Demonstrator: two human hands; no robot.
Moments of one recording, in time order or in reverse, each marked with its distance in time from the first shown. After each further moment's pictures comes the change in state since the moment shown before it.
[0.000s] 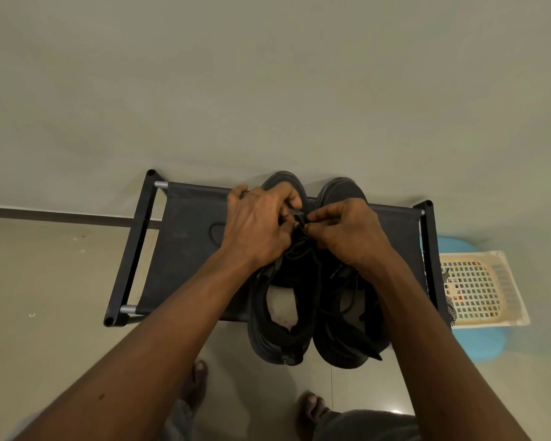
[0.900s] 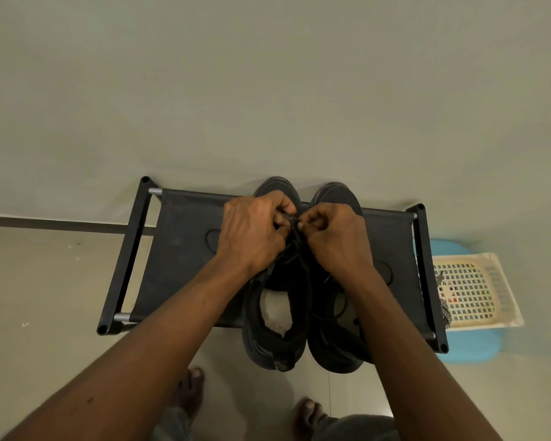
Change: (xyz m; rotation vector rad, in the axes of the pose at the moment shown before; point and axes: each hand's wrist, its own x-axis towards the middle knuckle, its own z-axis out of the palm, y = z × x) left_hand -0.002 0.004 0.001 -0.097 0.031 -0.031; right_hand -0.002 0.000 0.017 -0.099 0.200 -0.077
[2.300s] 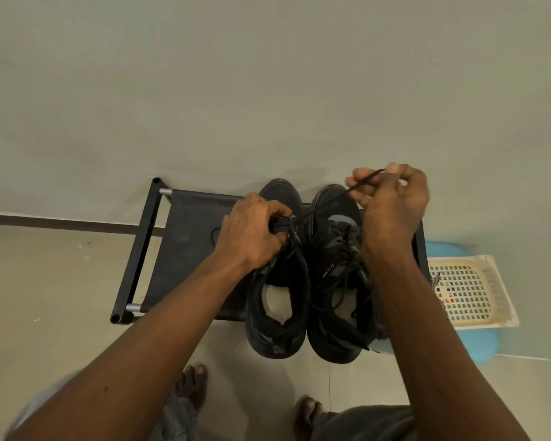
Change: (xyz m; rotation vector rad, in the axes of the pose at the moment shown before) left_hand -0.006 -0.005 -0.012 0.091 -0.143 -0.091; right_hand 0.003 -0.025 -0.046 0.903 0.499 0.029
